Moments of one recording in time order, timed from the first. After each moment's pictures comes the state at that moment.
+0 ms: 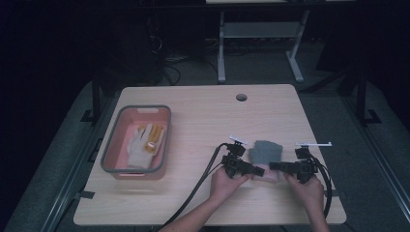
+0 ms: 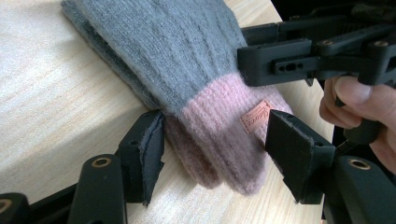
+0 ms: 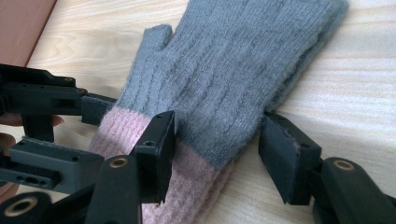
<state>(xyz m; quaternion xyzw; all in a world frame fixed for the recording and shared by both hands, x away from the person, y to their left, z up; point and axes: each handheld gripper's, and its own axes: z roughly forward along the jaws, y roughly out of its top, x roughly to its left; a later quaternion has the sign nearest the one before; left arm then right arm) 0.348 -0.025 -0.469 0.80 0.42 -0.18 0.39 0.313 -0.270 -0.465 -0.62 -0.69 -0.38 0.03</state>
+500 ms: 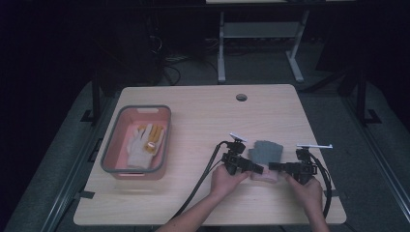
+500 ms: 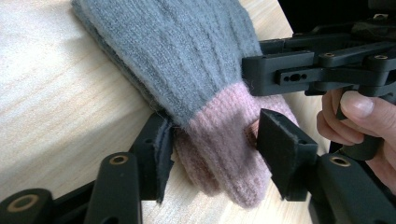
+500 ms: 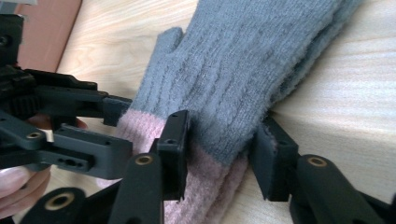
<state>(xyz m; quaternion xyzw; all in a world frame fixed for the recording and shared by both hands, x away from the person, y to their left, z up) 0.357 -0.027 -0.469 0.79 0.43 -0.20 0.38 0.313 -0.272 -0.471 -0.63 -0.66 -0.41 0.07</state>
